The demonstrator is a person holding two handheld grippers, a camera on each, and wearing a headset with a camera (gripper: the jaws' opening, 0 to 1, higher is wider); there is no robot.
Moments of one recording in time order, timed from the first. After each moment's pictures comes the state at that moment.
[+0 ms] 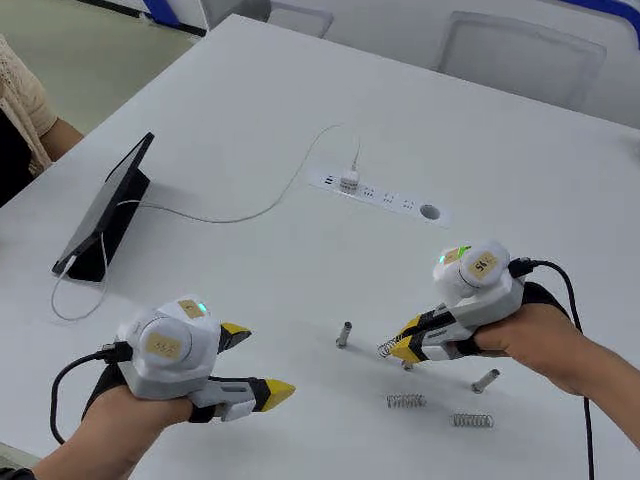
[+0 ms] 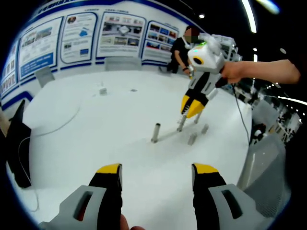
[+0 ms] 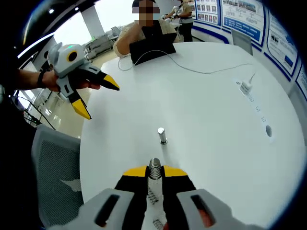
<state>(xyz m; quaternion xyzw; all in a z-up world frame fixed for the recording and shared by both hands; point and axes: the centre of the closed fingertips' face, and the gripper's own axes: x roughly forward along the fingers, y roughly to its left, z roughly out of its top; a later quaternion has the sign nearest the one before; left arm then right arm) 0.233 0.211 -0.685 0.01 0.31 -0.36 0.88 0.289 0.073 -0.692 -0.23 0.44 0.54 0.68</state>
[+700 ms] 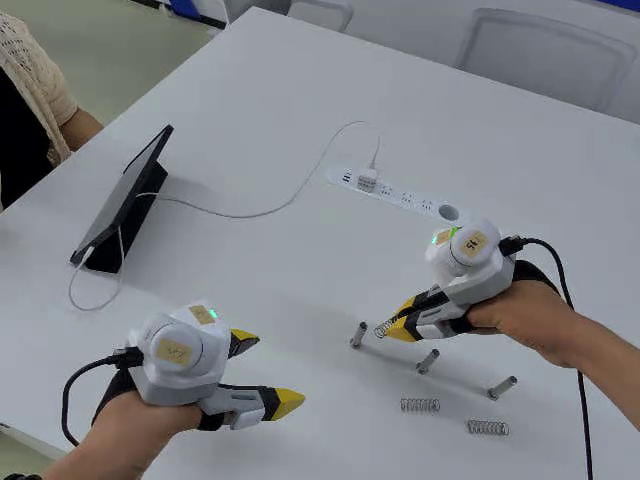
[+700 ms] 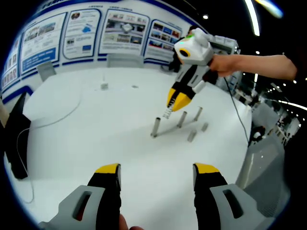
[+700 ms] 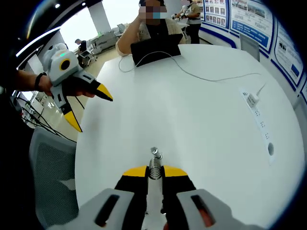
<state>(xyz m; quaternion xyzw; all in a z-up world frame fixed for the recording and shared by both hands) 0.225 0.216 -0.694 0.00 0.32 -0.36 0.88 0.312 0.102 -0.695 -0.25 0.43 0.56 0.67</state>
